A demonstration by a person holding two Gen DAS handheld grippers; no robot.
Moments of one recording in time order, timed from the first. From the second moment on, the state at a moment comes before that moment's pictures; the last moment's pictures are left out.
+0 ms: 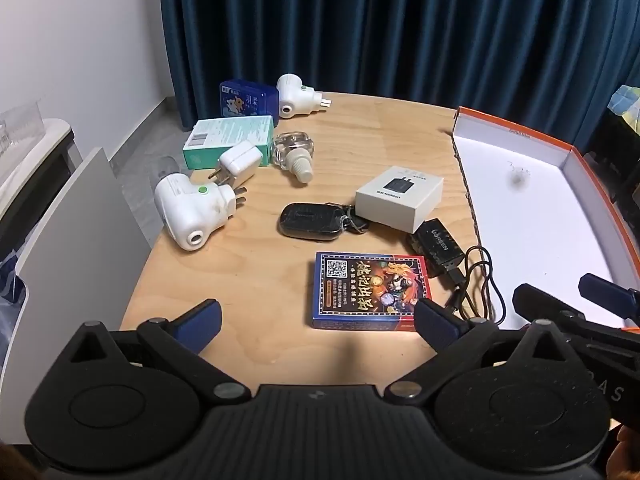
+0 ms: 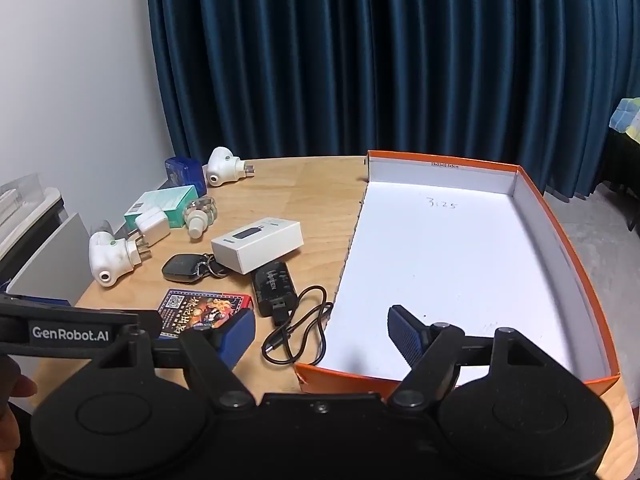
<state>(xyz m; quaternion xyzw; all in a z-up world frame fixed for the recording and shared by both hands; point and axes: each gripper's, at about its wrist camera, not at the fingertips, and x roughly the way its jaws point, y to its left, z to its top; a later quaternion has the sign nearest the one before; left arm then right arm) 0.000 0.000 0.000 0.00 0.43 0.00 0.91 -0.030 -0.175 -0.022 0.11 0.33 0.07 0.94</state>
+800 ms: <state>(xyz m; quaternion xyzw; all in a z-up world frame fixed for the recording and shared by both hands) -0.001 0.006 0.002 0.00 0.42 0.00 0.91 -0.028 -0.173 -0.023 0.12 0.33 0.07 0.93</state>
